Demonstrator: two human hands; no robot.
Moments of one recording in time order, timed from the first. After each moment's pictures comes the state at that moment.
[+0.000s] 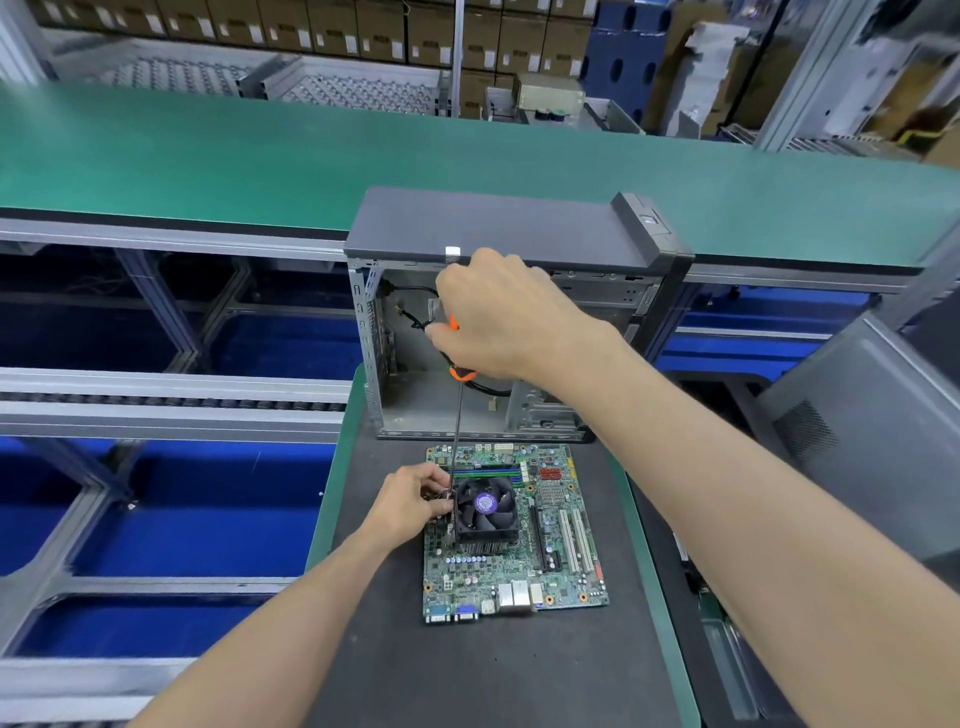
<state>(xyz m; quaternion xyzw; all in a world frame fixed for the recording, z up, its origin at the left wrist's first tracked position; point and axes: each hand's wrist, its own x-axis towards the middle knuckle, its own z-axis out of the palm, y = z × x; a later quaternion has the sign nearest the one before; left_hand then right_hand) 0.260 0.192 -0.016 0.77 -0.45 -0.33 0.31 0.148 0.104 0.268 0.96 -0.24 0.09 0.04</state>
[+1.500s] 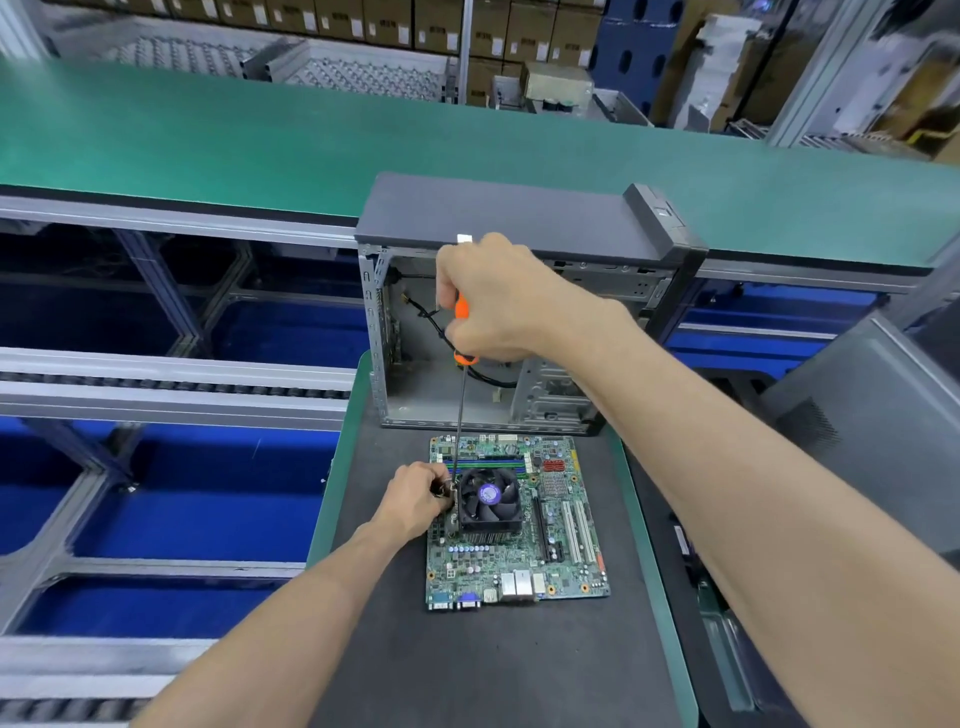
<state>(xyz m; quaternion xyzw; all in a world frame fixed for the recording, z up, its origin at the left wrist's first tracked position) 0.255 0.192 -0.024 0.78 -0.48 -0.30 0.26 0.160 0.101 0.274 0.97 -0.22 0.06 -0.06</state>
